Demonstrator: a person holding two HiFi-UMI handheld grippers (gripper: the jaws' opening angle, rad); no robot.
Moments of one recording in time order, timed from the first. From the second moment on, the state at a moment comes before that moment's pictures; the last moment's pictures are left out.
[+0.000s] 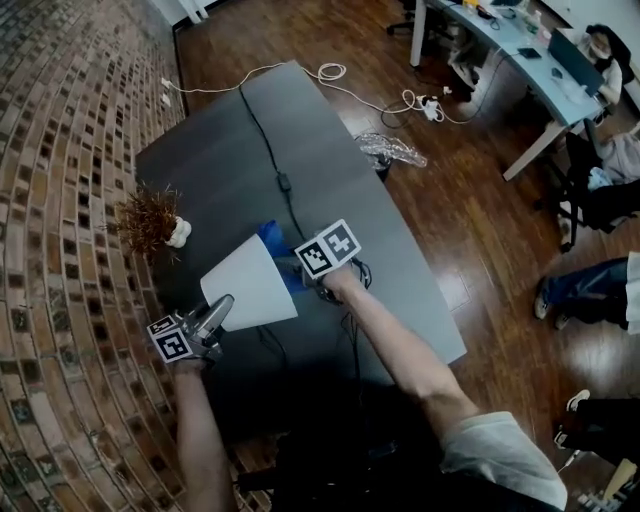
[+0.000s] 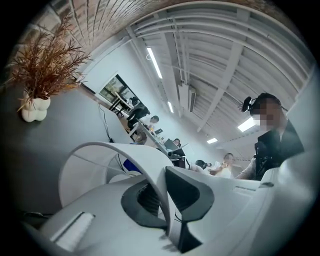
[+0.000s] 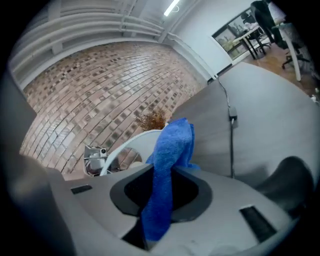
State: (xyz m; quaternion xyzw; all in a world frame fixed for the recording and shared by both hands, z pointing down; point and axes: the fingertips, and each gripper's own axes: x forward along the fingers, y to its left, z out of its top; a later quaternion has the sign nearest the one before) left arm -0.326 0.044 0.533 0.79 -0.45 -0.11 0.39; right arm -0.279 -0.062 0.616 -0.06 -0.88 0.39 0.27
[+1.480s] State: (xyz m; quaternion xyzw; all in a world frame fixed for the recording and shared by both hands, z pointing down) left arm -0.235 0.150 0.603 0.86 -0.26 0.44 0.05; right arm -0.139 -0.091 0.633 -0.02 -0.86 0.42 0.30
